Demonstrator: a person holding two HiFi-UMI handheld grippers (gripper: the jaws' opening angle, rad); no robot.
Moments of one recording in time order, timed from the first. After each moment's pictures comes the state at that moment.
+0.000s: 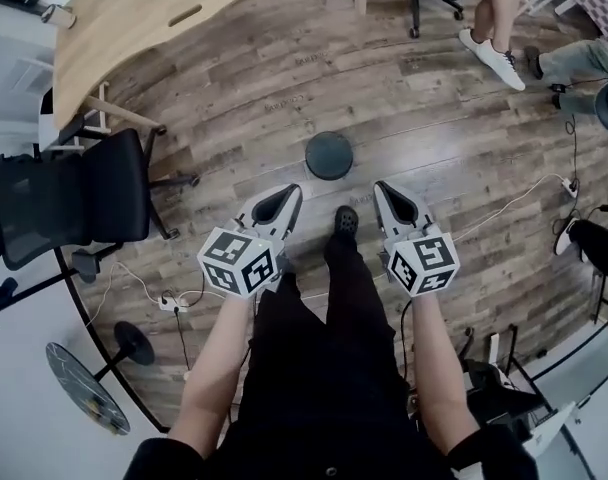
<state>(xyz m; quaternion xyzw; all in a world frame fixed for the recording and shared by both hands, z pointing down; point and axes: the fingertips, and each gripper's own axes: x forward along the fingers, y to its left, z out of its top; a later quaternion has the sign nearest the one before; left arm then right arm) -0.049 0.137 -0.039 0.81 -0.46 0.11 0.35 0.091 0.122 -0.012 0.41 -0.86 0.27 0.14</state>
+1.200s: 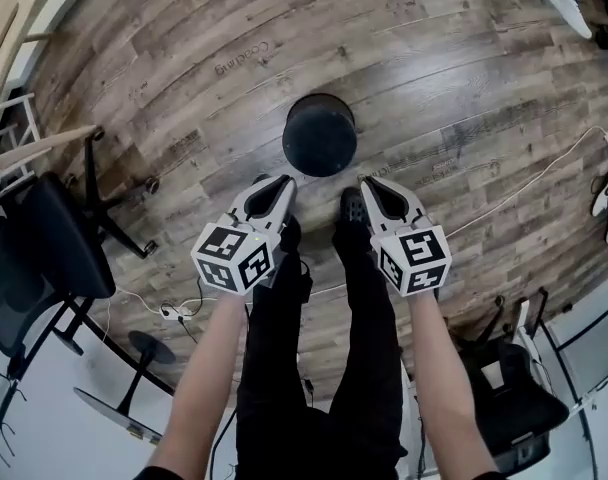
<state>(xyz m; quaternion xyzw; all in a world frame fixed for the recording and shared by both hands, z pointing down) -0.062 0.063 0.325 0.77 -0.39 0.21 0.46 0.062 0.076 0.340 0.41 -0.78 0.41 0.25</state>
